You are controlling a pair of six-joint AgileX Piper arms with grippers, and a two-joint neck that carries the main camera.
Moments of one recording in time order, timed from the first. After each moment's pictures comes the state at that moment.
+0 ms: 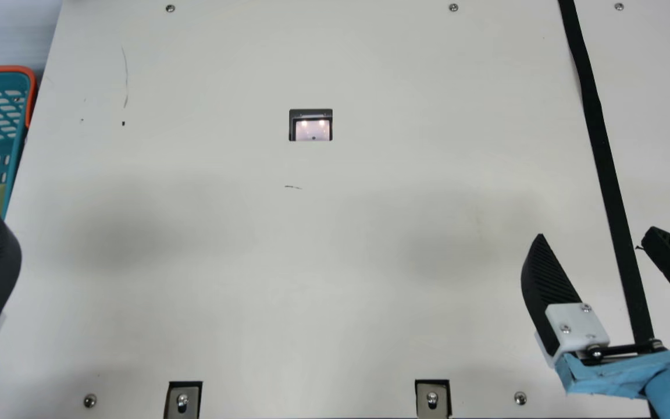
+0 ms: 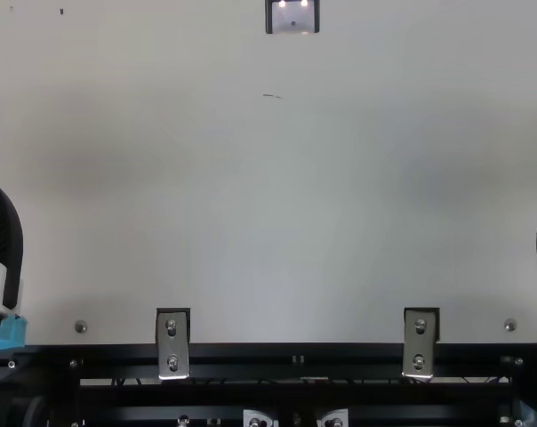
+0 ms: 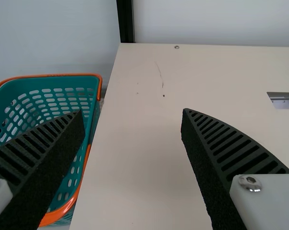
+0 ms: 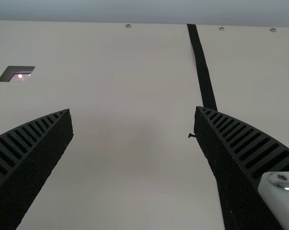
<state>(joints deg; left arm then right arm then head) -3.9 13.5 -20.2 4.9 38.3 -6.4 -4.0 13.5 -20.3 4.9 38.2 -6.5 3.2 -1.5</state>
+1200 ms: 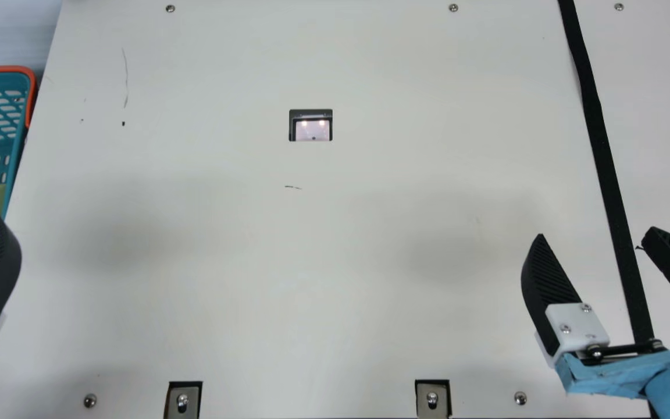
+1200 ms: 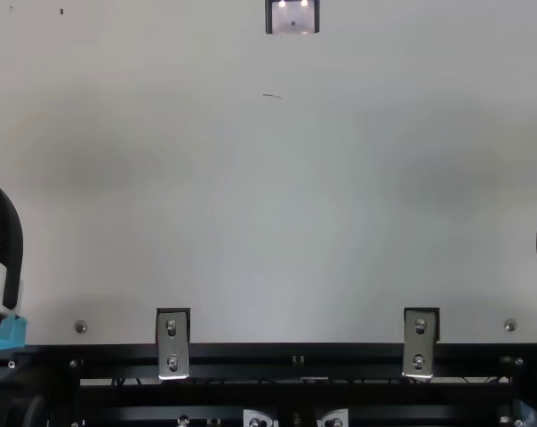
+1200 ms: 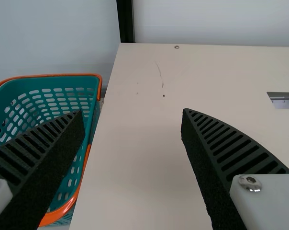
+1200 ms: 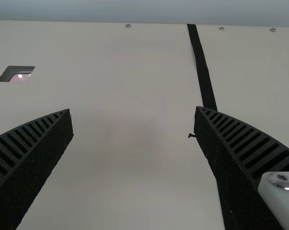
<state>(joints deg) -3.9 13.5 -20.2 4.9 38.3 -6.4 -4.0 13.5 -20.3 4.9 38.2 -6.5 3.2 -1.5</state>
